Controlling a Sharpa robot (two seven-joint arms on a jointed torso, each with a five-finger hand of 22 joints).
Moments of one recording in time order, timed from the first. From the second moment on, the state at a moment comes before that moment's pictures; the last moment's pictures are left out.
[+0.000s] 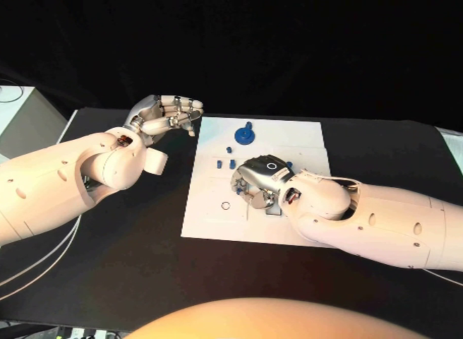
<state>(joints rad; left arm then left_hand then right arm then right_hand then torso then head) 1.02 -0.91 0.24 1.48 -0.29 -0.20 0.31 1.45 -0.23 0.54 0.09 0.25 0.89 0.19 0.24 0.36 0.84 0.14 0.51 0.15 0.96 0.06 1.07 0.42 0.18 0.96 0.15 0.79 0.83 1.15 -0.61 -0.17 1.60 -1.79 -0.36 -0.26 1.37 -0.21 0.65 0.03 0.22 1.09 0.12 0.23 0.42 1.28 0.07 0.06 0.09 1.47 -0.03 1.34 1.19 0.09 1.45 0.07 1.23 1.13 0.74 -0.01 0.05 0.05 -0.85</state>
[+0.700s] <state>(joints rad) 1.02 -0.91 0.24 1.48 -0.29 -0.20 0.30 1.45 -0.23 0.53 0.09 0.25 0.89 0.19 0.24 0.36 0.84 0.14 0.51 0.15 0.96 0.06 1.07 0.42 0.18 0.96 0.15 0.79 0.82 1.15 -0.62 -0.17 1.59 -1.79 -0.36 -0.26 1.36 -0.24 0.47 0.07 0.21 0.94 0.14 0.12 0.38 1.00 0.11 0.07 0.06 1.47 0.01 1.28 1.04 0.11 1.38 0.10 1.03 0.93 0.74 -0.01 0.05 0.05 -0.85</state>
